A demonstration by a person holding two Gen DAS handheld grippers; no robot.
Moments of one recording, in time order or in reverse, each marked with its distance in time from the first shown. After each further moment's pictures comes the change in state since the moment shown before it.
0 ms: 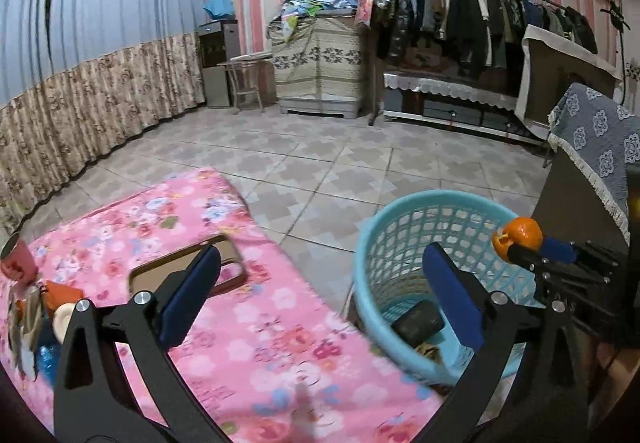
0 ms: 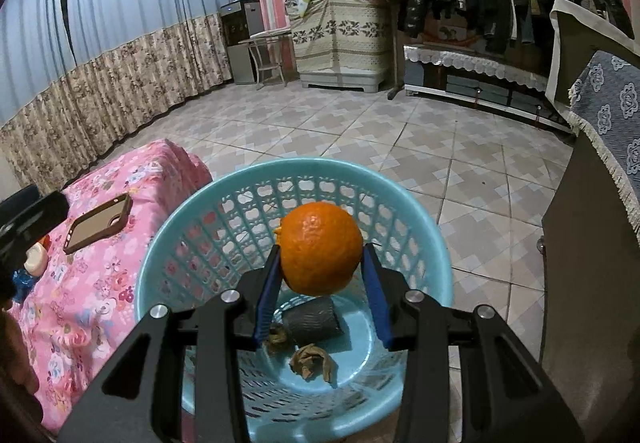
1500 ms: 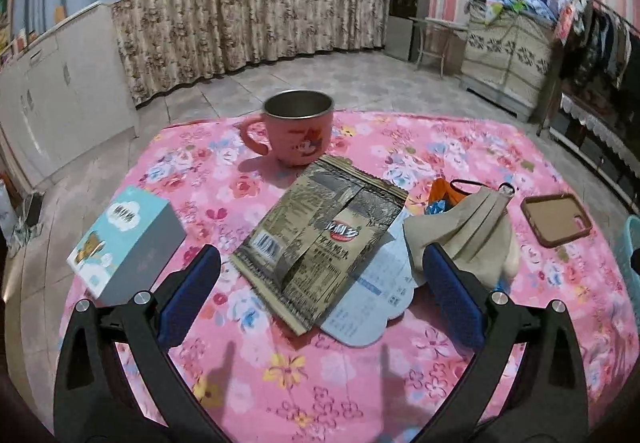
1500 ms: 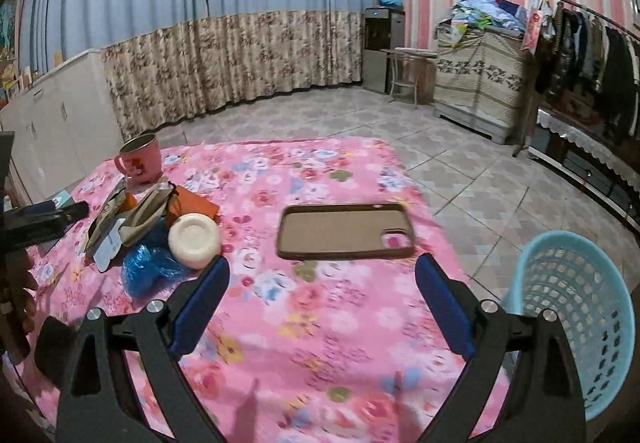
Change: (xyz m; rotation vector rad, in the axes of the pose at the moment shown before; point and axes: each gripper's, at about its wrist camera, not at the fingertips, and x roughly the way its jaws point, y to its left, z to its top) left arm -0.082 0.364 -0.109 -0.369 0.181 0.441; right arm -0.030 0.295 -0.022 -0.335 -0.015 0.309
